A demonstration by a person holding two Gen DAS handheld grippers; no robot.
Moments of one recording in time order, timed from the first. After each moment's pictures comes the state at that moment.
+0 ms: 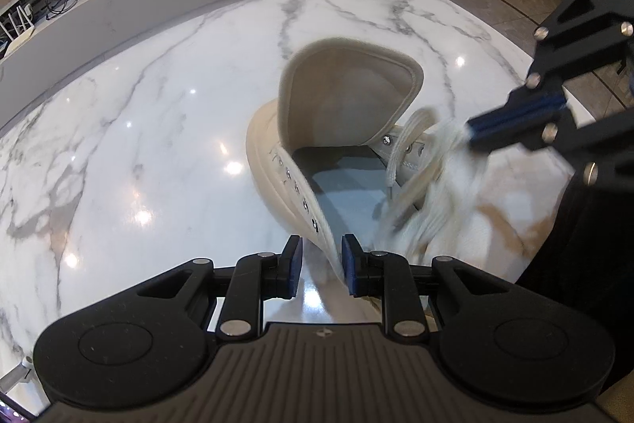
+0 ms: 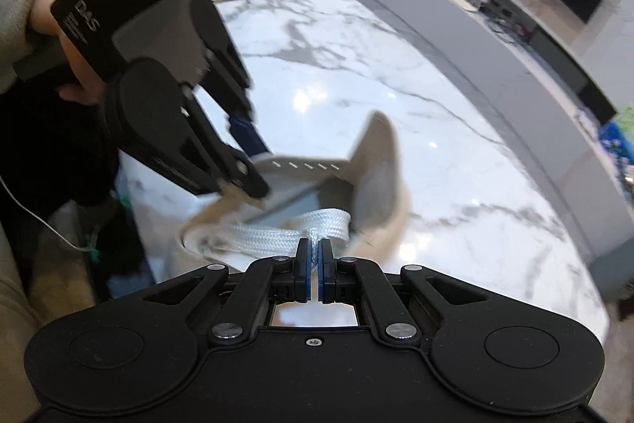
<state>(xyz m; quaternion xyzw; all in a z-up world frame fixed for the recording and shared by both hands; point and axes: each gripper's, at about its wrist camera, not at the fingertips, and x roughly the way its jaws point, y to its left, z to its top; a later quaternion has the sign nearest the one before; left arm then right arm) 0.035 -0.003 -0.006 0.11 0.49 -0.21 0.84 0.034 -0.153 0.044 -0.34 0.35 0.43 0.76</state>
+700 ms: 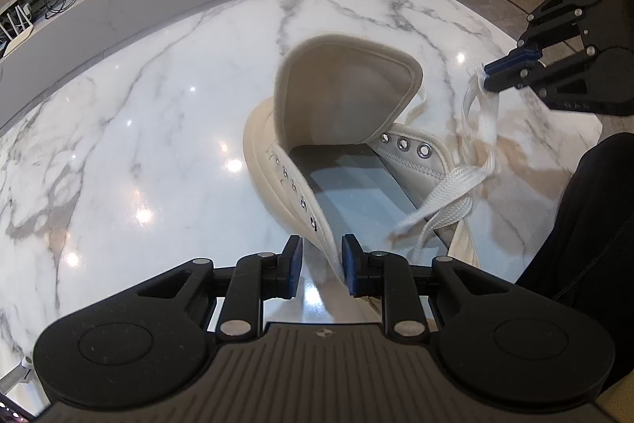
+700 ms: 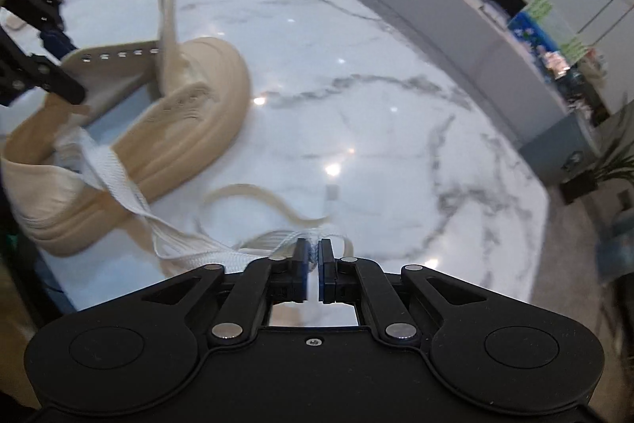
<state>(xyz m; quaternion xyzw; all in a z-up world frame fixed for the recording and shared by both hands) 0.036 -0.005 -0.007 0.11 0.49 -0.20 0.84 0.077 -0.212 0.010 -0.34 0.43 0.29 0.79</state>
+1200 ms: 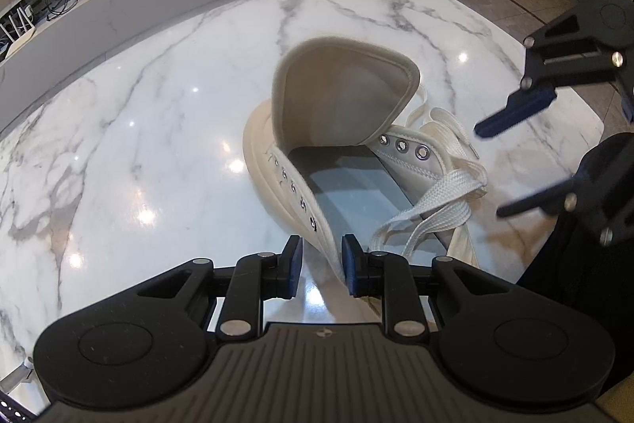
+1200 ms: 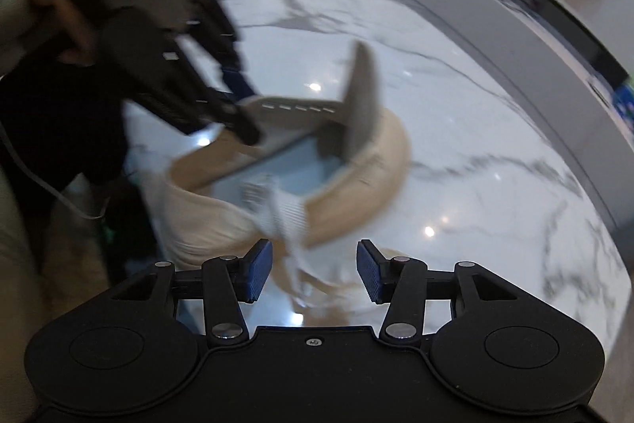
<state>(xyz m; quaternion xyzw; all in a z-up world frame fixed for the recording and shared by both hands) 0.035 -0.008 -0.006 0.12 0.49 -0.20 0.84 0.025 -0.175 0.026 -0.33 0.38 0.48 0.72</state>
